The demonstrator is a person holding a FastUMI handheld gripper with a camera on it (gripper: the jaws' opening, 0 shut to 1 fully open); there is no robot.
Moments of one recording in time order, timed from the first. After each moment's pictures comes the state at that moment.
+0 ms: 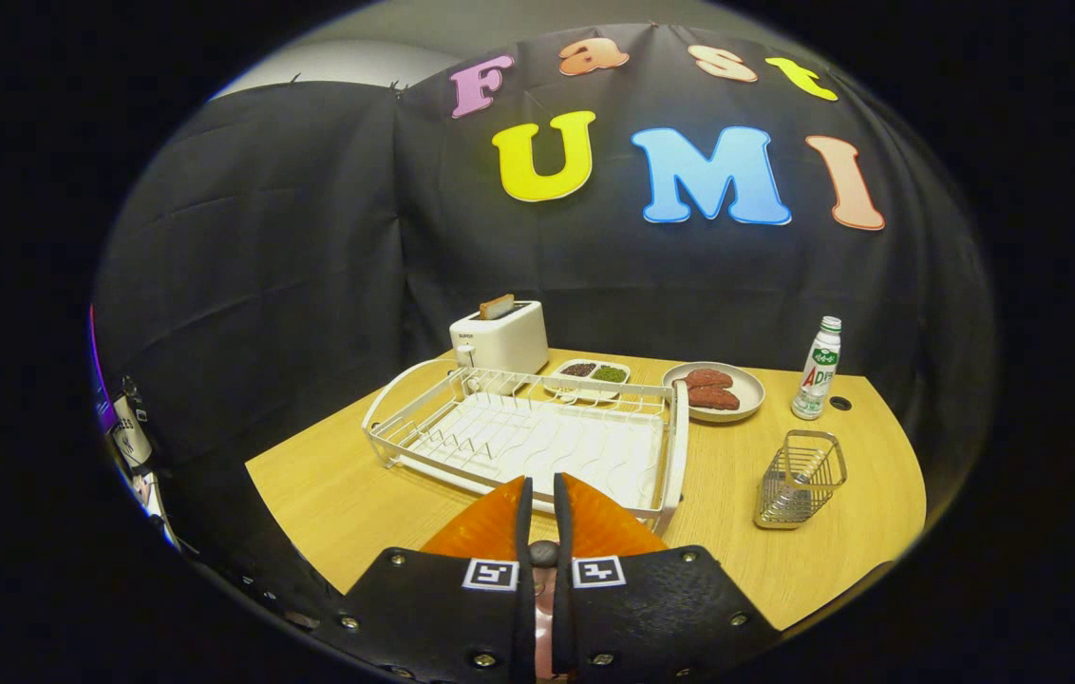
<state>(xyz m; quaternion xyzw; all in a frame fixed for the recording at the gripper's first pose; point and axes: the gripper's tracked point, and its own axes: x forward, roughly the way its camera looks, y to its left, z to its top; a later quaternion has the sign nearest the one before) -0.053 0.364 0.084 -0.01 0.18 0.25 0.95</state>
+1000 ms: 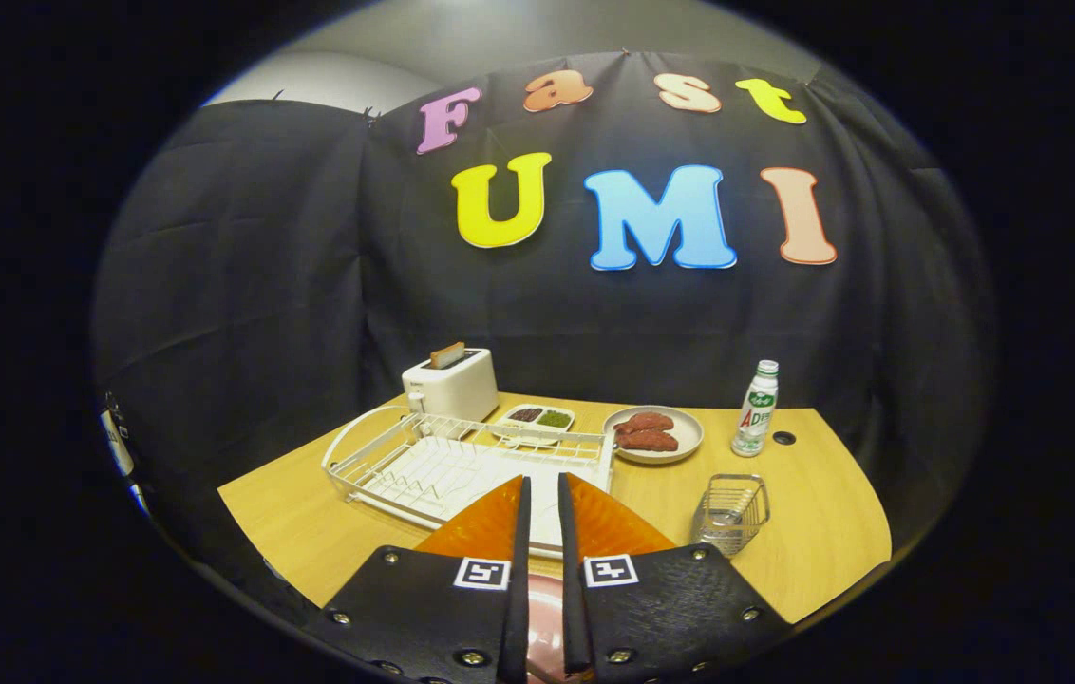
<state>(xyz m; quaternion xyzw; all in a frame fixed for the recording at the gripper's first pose) -0.040 0.280 0.158 -0.01 0.10 0.16 0.98</state>
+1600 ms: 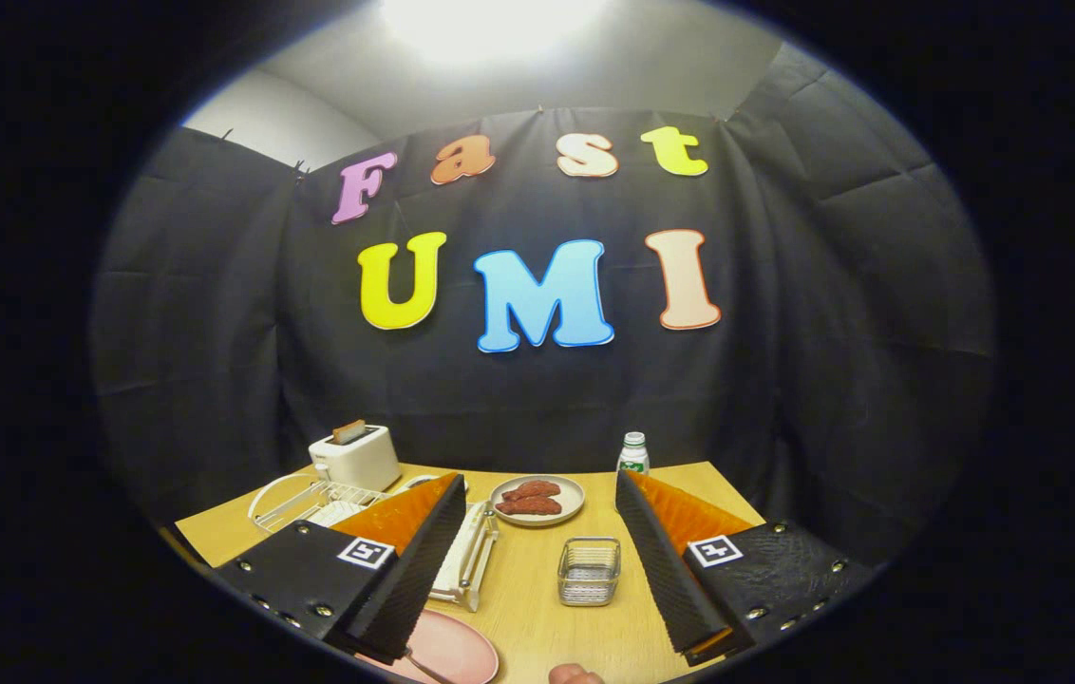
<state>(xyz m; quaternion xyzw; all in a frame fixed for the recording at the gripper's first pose) -0.035 0.149 0.214 0.03 0.01 0.04 1.00</state>
